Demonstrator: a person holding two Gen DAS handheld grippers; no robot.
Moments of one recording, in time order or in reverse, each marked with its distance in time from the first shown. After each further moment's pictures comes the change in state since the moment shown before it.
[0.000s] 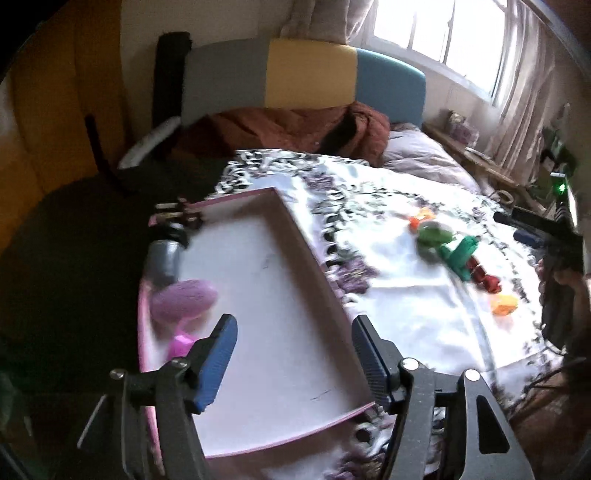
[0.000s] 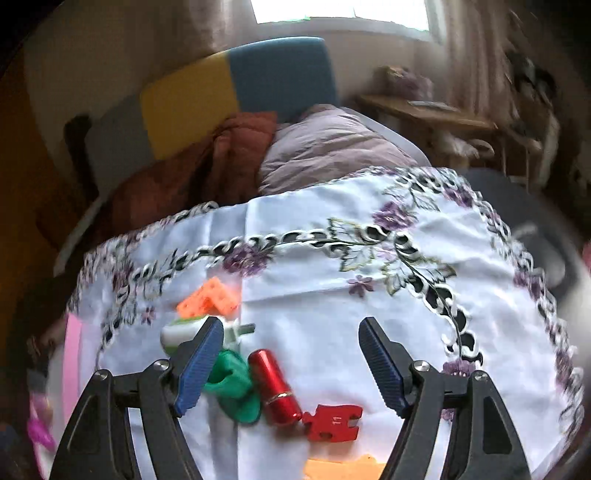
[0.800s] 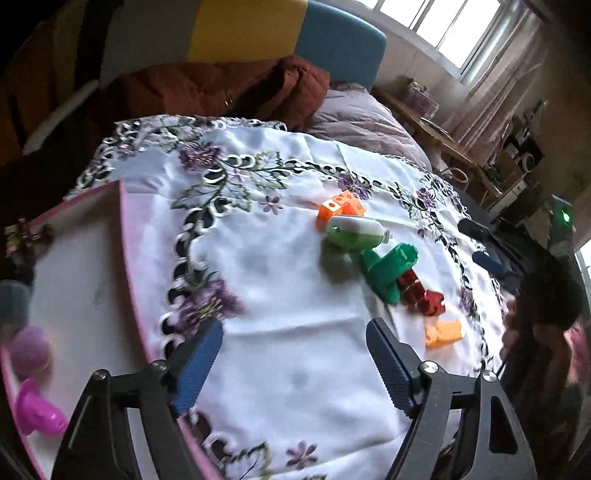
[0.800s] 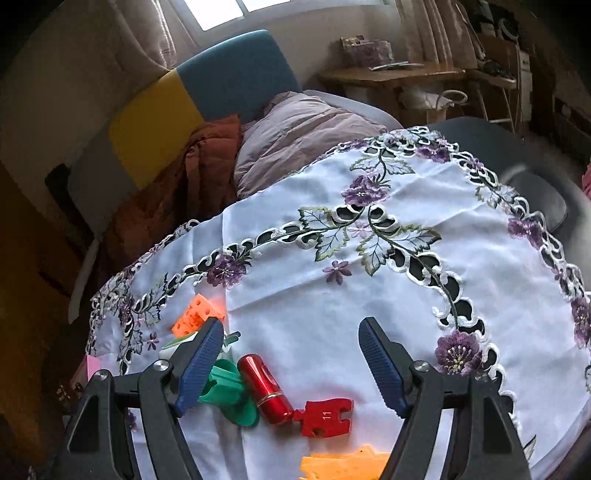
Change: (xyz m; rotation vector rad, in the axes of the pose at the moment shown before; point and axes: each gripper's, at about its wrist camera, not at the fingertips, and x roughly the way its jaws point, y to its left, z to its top) left arm 0.098 -0.101 0.063 -0.002 0.207 -0.228; right arm 0.002 -0.034 0.002 0.197 0.047 0.052
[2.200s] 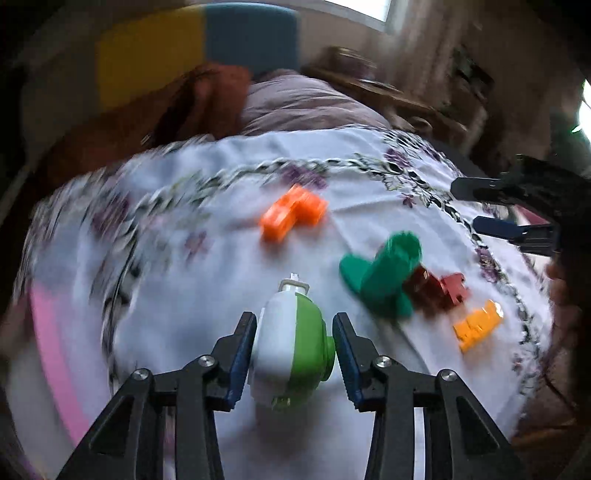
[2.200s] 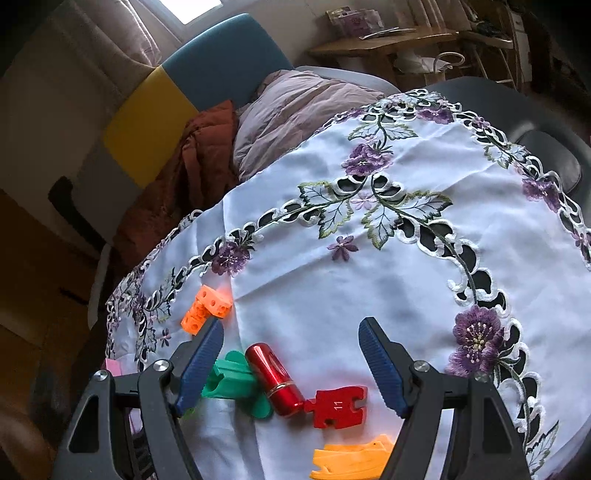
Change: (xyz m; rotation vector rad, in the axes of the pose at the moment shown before) left arm 0.067 -0.039 0.006 0.322 -0.031 -0.008; right arm 0.016 -0.013 0.000 0.080 0.099 0.067
